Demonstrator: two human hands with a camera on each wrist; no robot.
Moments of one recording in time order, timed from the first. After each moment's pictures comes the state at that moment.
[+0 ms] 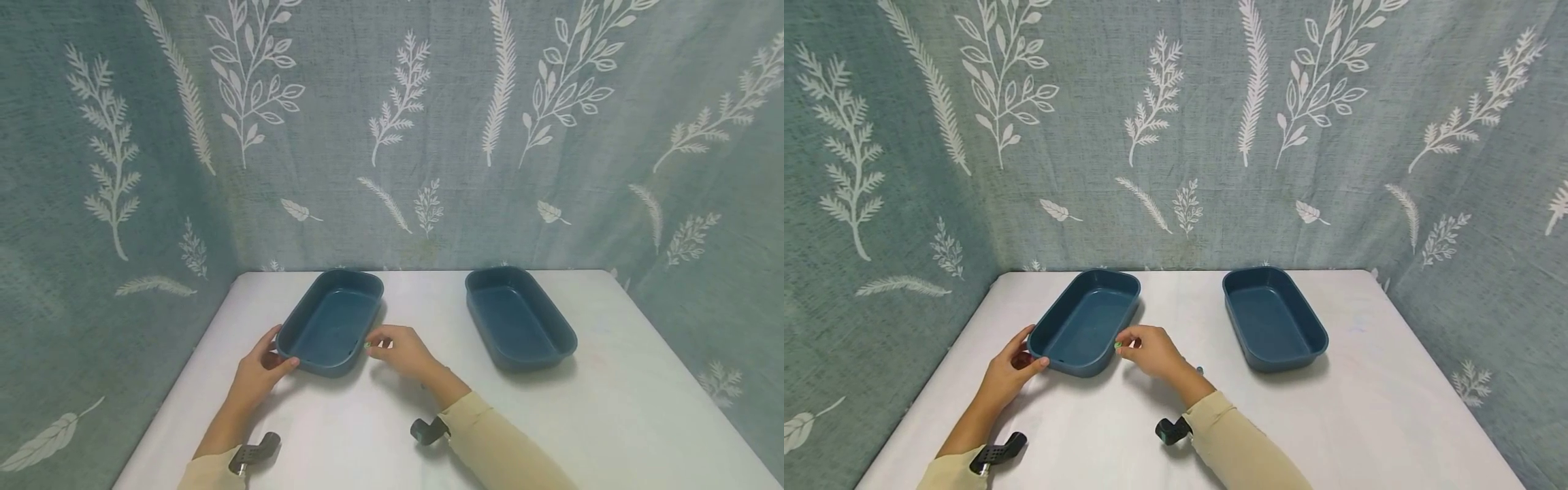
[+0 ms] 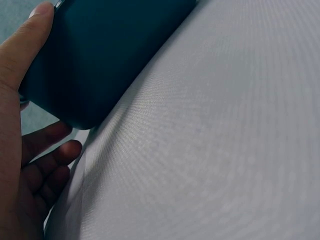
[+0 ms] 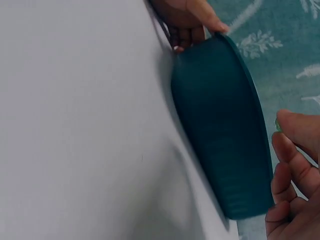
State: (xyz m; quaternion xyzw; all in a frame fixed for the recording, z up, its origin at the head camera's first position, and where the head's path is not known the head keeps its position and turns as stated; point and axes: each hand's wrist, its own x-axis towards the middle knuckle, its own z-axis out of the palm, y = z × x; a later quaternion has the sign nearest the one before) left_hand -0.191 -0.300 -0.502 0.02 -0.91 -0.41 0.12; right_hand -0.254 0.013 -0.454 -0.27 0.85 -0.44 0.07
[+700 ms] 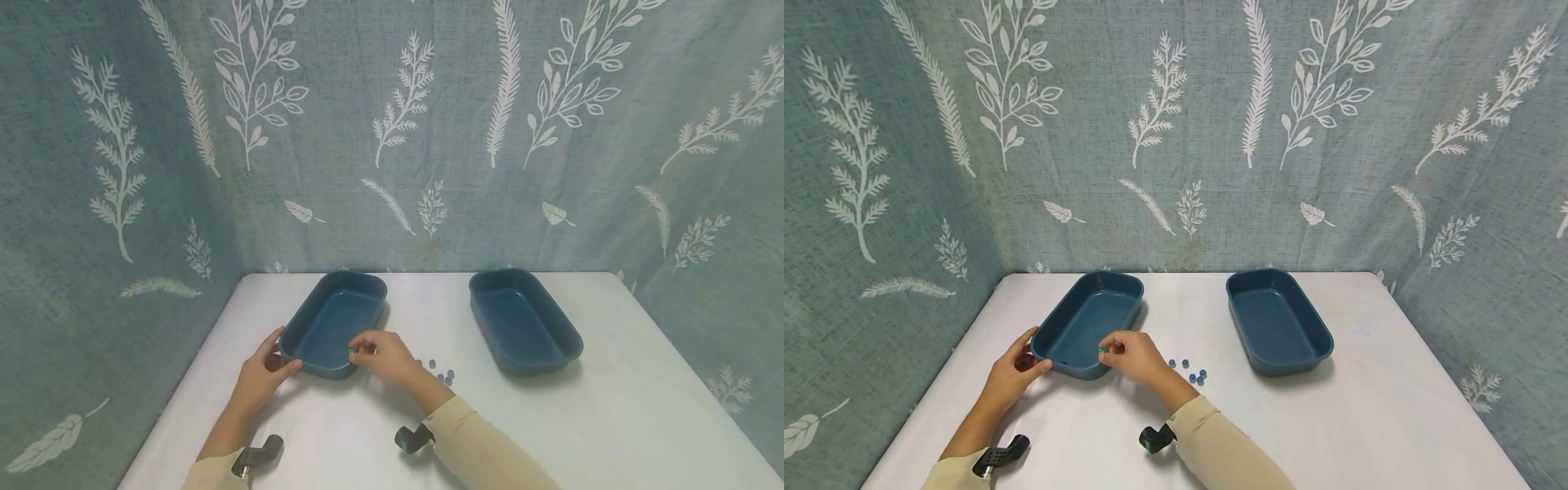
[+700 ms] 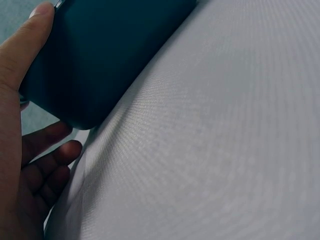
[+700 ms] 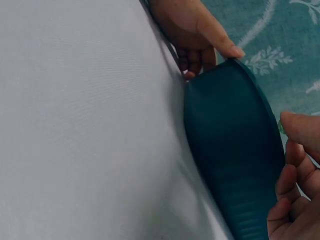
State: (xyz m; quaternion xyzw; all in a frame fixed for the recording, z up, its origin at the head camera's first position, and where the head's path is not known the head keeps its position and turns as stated) left_hand -0.190 -0.299 -0.501 0.03 -0.90 -0.42 0.11; right_hand -0.245 -0.019 -0.453 -0.29 0.83 -0.47 0.07
